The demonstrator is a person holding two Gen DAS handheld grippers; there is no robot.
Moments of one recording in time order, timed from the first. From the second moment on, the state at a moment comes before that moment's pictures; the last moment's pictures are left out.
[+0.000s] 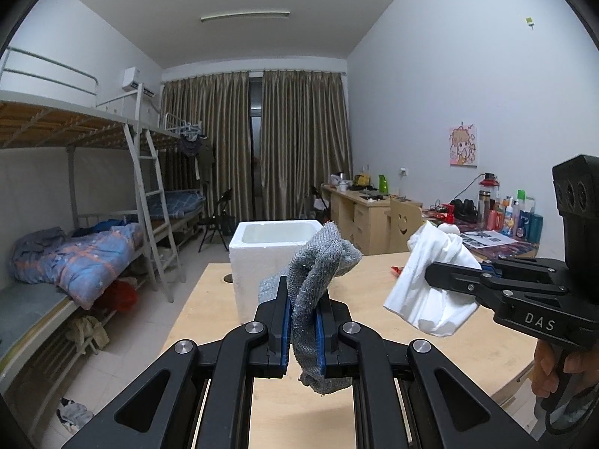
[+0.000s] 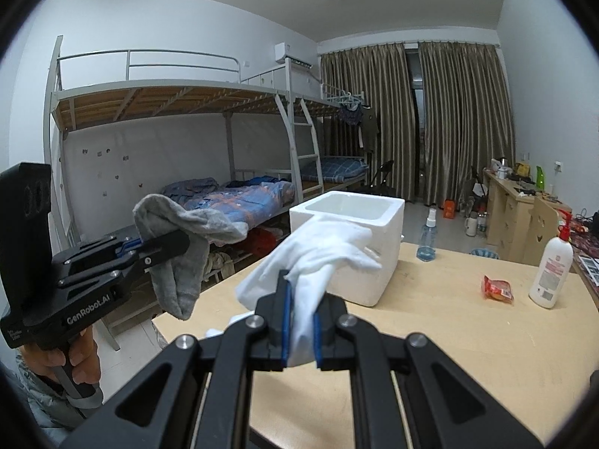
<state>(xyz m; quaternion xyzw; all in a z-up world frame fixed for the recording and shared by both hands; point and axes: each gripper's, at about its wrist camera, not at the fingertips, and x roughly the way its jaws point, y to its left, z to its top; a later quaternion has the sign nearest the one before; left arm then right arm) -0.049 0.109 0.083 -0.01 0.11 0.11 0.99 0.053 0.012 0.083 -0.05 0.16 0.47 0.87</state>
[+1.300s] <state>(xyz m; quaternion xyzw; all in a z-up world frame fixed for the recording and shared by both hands) 0.103 0.186 0.134 -0.02 0.15 0.10 0.98 0.185 0.093 0.130 -0.07 0.20 0.46 0.86</state>
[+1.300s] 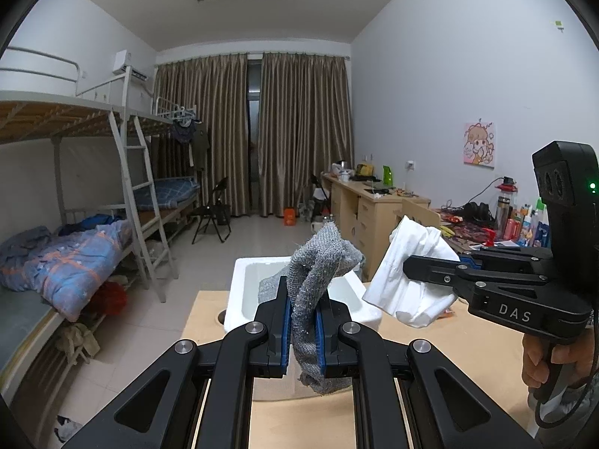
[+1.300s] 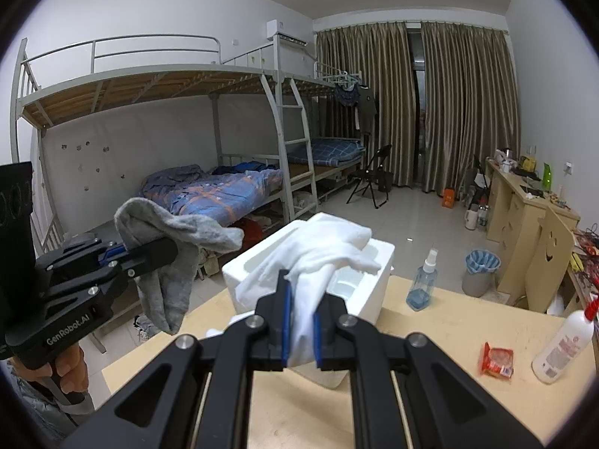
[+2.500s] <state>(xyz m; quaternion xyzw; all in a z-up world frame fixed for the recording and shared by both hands) 0.245 0.248 0.111 -0.04 0.22 0.08 0.97 0.258 0.141 0.115 -0.08 0.24 0.47 0.85</state>
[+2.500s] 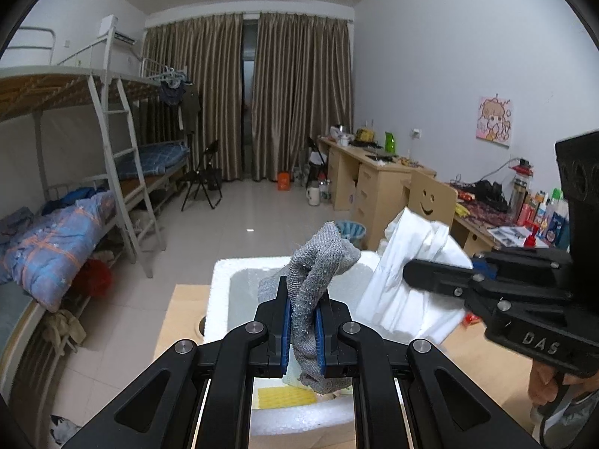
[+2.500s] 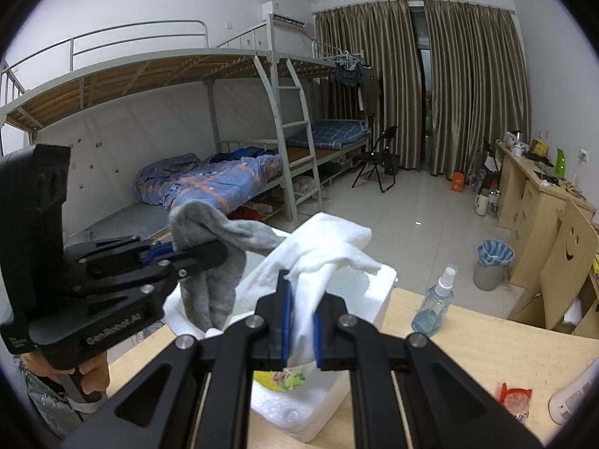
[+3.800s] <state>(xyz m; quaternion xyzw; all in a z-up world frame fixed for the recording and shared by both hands) 0.191 0.272 0.100 -0.03 0.17 0.13 0.98 0.264 0.163 0.104 -0.08 0.25 0.47 0.84</state>
